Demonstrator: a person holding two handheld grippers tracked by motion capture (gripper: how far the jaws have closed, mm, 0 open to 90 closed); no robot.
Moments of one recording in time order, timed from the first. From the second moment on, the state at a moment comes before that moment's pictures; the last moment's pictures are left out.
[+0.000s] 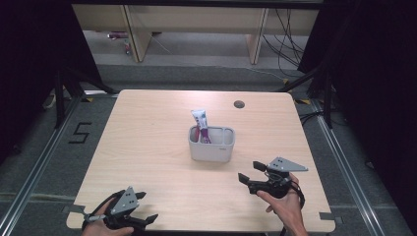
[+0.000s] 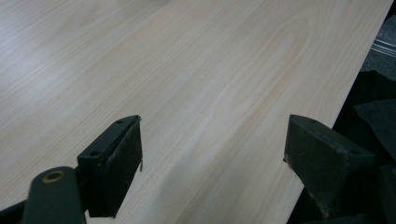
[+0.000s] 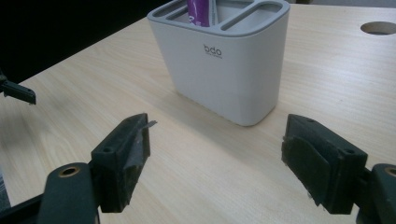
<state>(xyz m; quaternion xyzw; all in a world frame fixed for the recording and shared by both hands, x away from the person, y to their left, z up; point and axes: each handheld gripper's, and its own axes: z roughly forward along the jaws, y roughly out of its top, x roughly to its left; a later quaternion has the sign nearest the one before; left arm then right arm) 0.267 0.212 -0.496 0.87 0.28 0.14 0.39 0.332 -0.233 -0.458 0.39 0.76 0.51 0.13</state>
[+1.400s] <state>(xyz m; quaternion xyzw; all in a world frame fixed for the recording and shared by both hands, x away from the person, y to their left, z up) 0.258 0.221 -0.498 0.87 0.29 0.15 0.38 0.277 -0.227 -0.495 0.38 0.82 0.41 0.12</state>
